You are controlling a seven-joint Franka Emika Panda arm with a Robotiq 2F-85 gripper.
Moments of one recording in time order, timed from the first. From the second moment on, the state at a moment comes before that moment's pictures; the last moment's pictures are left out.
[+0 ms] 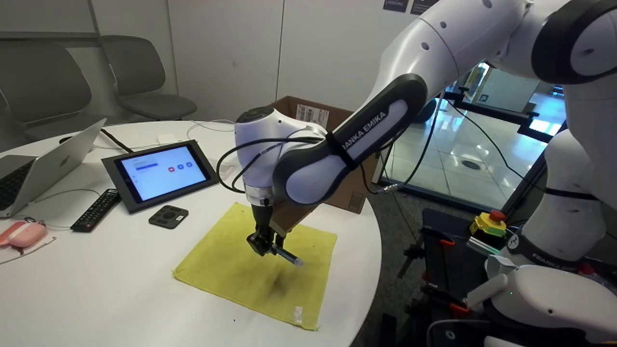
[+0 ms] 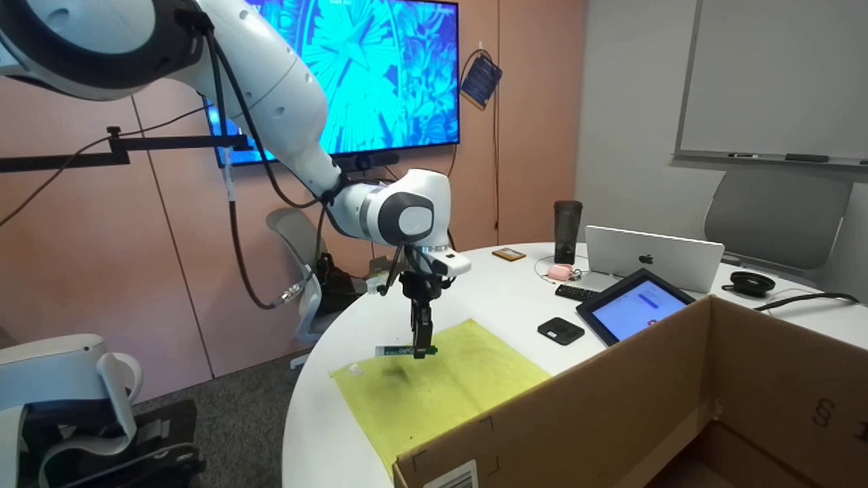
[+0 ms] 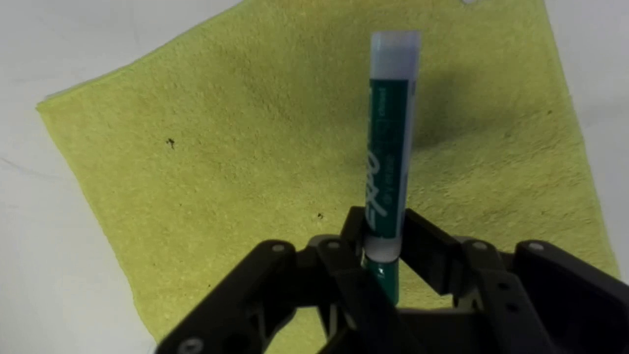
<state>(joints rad) 0.35 0.72 -0.01 -1.71 -0.05 2.27 0.66</state>
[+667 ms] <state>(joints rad) 0.35 0.80 -0.04 -1.71 -0.05 2.36 0.72</state>
